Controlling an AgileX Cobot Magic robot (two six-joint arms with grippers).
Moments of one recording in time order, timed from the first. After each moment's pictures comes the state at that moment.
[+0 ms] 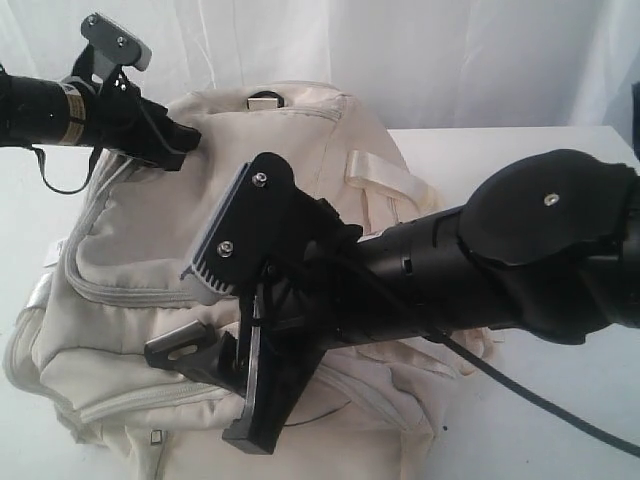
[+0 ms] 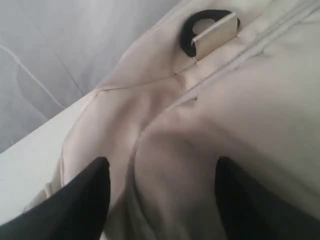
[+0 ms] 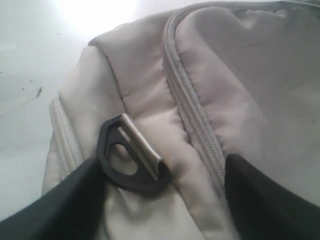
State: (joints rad) left arm -0.17 1.82 -1.25 1.64 -0.41 -1.21; right arm 0.99 1.44 -0.85 1.20 0.35 -1.58
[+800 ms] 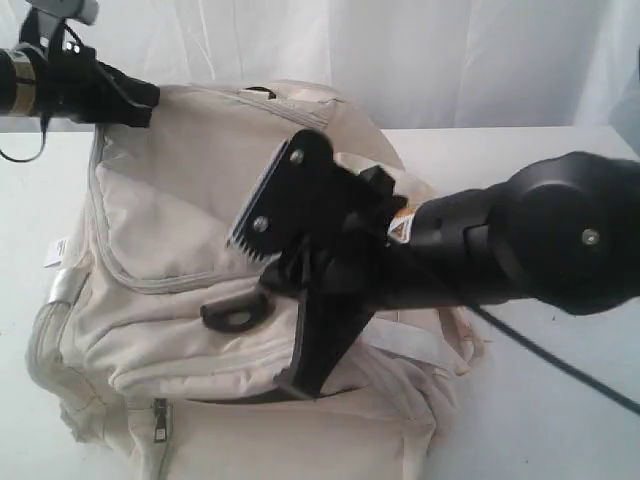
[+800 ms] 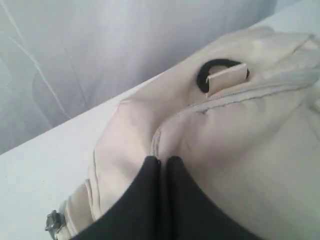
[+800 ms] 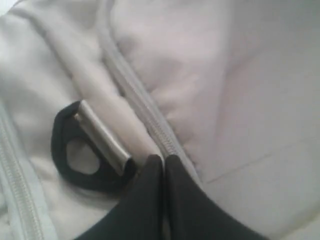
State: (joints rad) left arm -0.07 1.73 -1.25 1.67 -0.54 -1.39; right arm 0.96 1.38 -0.86 0.44 0.25 -0.87
